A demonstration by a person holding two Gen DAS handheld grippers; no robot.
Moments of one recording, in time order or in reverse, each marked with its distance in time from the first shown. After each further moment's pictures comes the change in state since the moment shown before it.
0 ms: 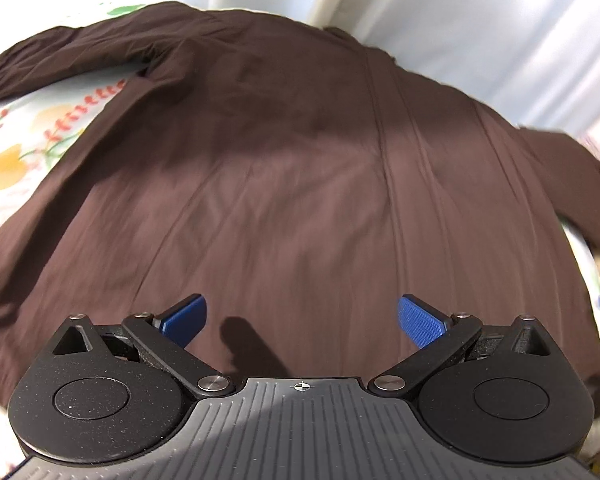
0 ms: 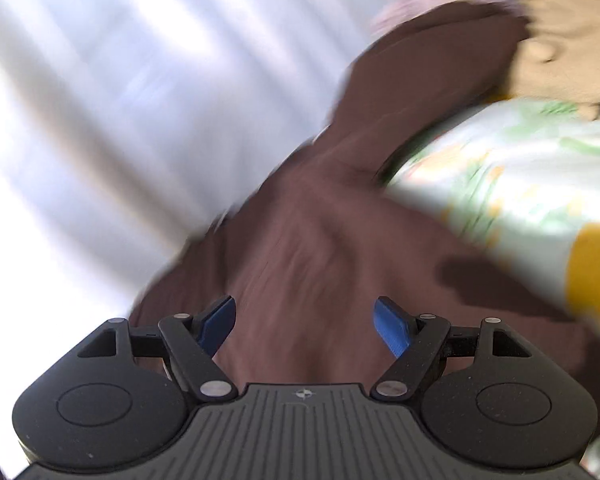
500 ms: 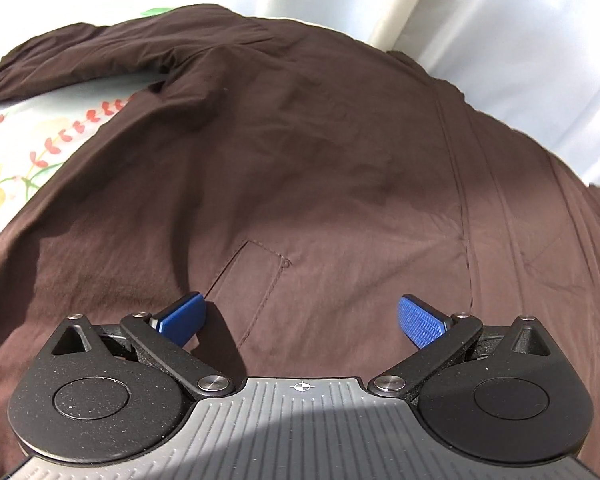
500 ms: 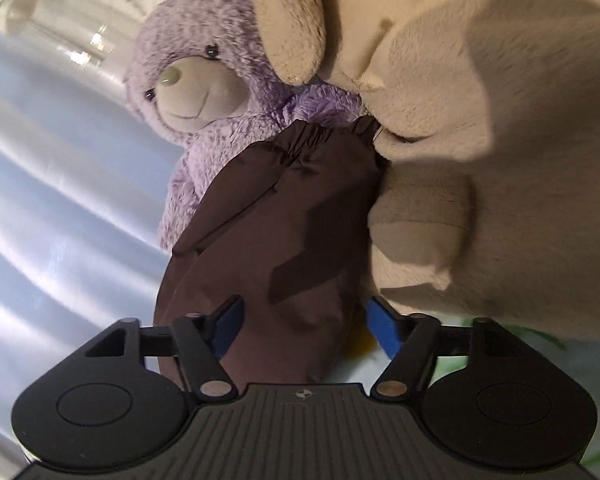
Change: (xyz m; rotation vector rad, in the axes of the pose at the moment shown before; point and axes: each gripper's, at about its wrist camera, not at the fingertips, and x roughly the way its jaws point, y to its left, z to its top) left arm 0.067 0.014 0.042 -0.115 -0.081 0.106; right arm 0.125 -0.154 0.158 0.417 -0.310 -0.170
